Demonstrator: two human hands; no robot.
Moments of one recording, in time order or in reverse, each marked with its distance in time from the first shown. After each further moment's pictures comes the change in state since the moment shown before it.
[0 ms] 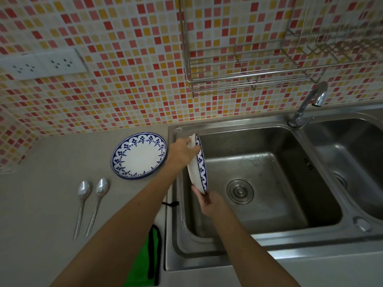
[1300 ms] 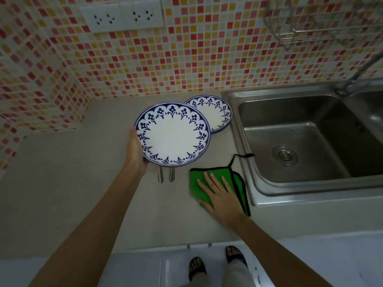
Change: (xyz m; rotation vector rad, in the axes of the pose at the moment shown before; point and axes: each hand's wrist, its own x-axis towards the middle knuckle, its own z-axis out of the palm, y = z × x) left_hand -0.117 -0.278 -0.199 -1.080 0.205 -0.346; right_hand 0.003 0.249 -0.042 -2.532 -0.142 -1.348
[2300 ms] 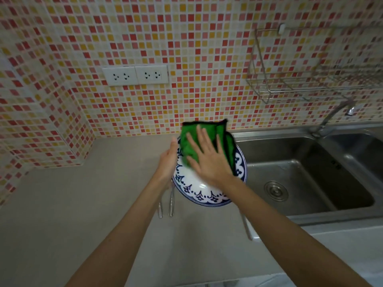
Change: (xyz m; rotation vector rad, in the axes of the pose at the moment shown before) left_hand -0.055 0.050 0.071 0.267 -0.302 0.151; right_hand 0.108 -0.016 -0.191 -0.182 0.328 0.035
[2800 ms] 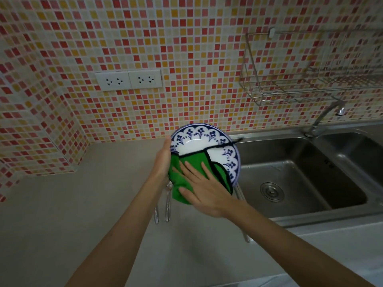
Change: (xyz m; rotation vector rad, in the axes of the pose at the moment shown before) left_hand 0.014 0.011 0.004 -0.139 0.040 -0.065; right_hand -0.053 -0.024 -0.020 0.255 -0.274 -0.181
